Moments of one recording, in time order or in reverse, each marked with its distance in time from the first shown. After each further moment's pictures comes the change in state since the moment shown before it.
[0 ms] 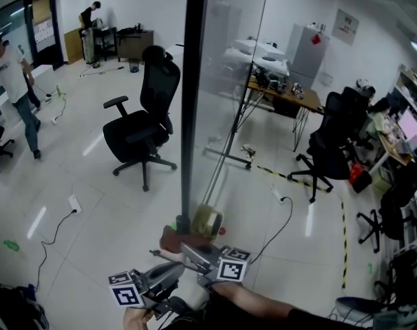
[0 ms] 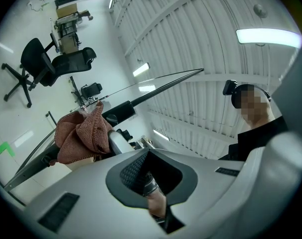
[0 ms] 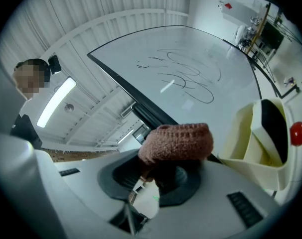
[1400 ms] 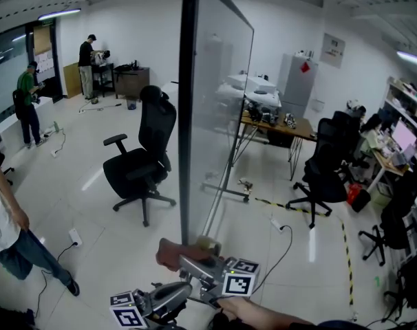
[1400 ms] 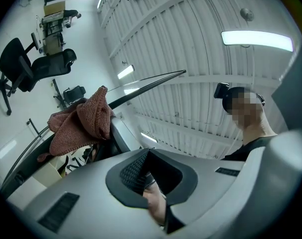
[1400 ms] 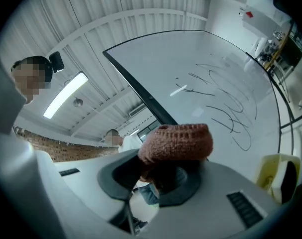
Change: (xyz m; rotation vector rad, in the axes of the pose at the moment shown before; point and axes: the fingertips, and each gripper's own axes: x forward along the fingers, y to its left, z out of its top) left arm 0.028 -0.080 0.032 0.086 -0.016 -0.146; right arm 0.021 0.084 0.081 -0.144 -0.012 0.043
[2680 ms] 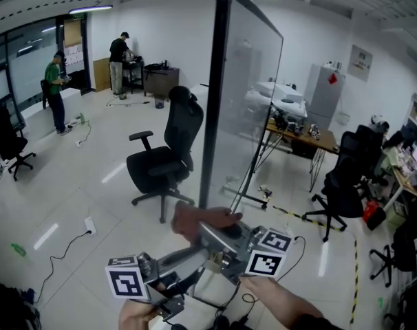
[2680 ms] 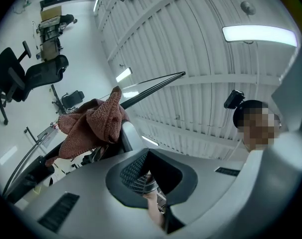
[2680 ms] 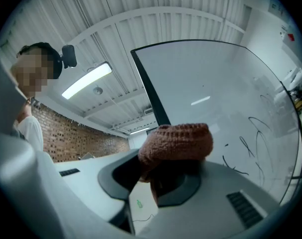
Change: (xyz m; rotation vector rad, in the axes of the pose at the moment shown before) left arm 0.066 -0.059 0.077 0.014 -0.021 0.015; right arm 0.018 0.069 0.108 -0.305 0.033 0.111
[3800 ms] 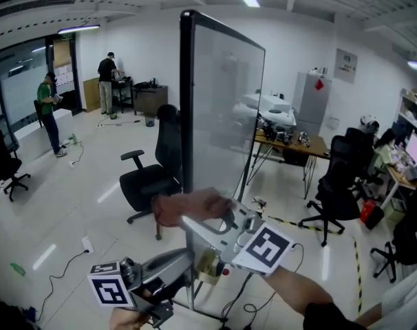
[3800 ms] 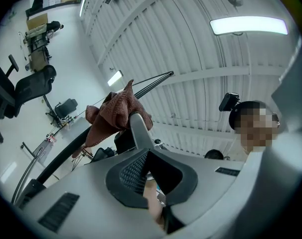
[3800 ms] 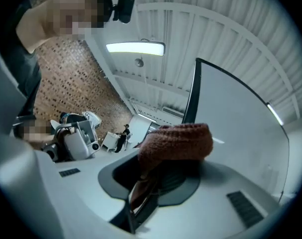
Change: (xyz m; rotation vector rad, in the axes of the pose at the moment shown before) left arm 0.013 -0.040 0.022 0.115 -0.002 -0.022; right arm 0.018 0.048 0.078 -0.763 0.093 -0.008
